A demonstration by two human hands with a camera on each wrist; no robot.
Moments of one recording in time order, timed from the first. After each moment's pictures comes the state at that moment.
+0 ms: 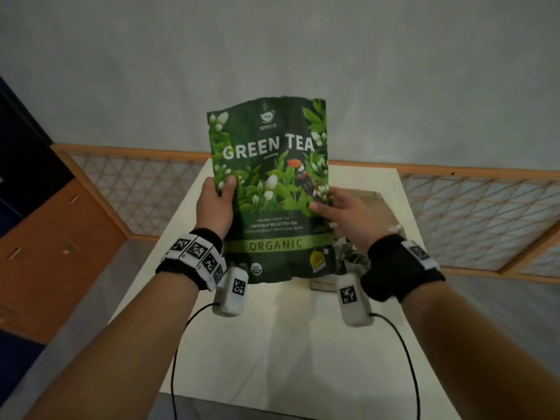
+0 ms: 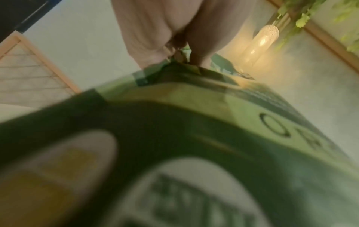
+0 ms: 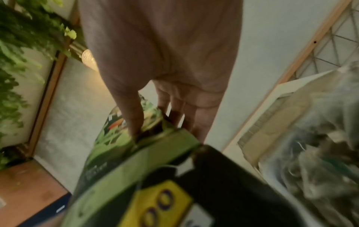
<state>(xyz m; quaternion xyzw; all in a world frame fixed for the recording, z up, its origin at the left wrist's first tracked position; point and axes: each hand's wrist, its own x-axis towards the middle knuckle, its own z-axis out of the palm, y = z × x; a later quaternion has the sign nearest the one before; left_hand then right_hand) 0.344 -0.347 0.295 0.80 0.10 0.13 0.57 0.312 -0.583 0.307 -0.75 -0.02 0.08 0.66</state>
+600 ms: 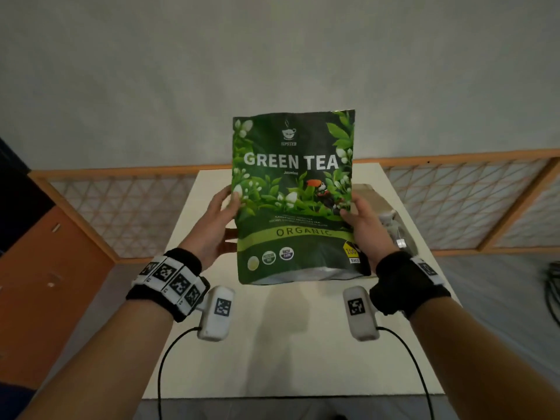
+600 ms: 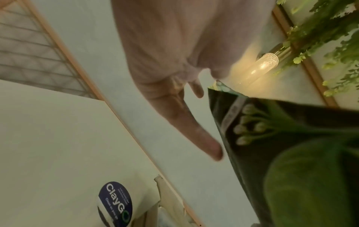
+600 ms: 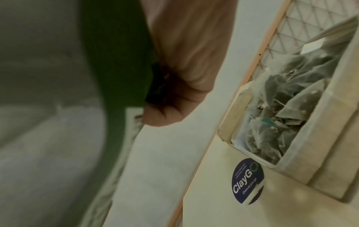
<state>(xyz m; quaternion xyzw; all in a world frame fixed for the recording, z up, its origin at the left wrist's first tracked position) 0.296 -0.290 0.305 0.70 0.03 -0.15 0.70 0.261 -0.556 0.277 -0.66 0.09 -0.04 0.74</state>
